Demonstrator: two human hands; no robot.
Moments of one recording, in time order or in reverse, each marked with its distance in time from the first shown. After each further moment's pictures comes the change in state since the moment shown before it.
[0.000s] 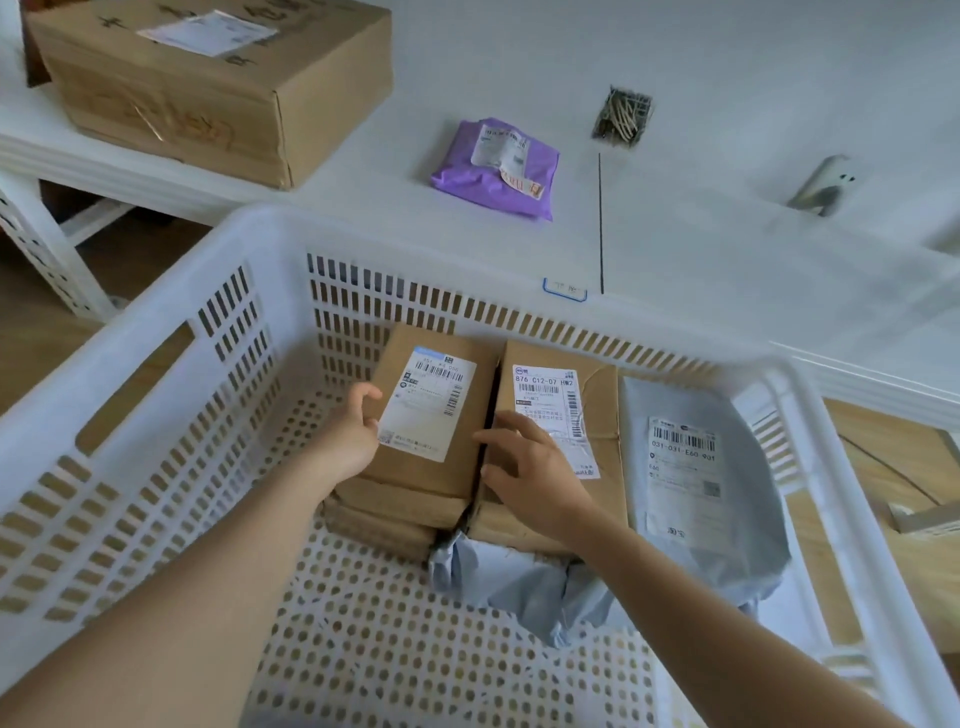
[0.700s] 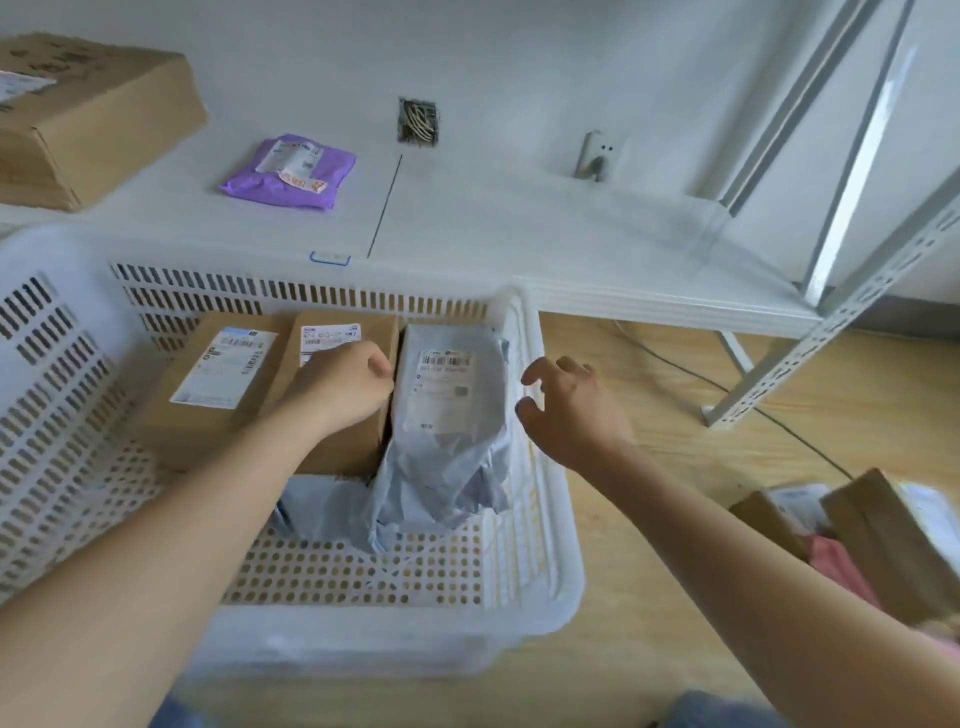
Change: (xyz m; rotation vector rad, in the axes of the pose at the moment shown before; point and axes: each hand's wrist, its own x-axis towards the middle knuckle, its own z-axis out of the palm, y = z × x) left_hand -0.159 0.176 0.117 0.352 0.015 0.371; right_hand -0.196 0.118 -0.159 -0.277 0.403 0.187
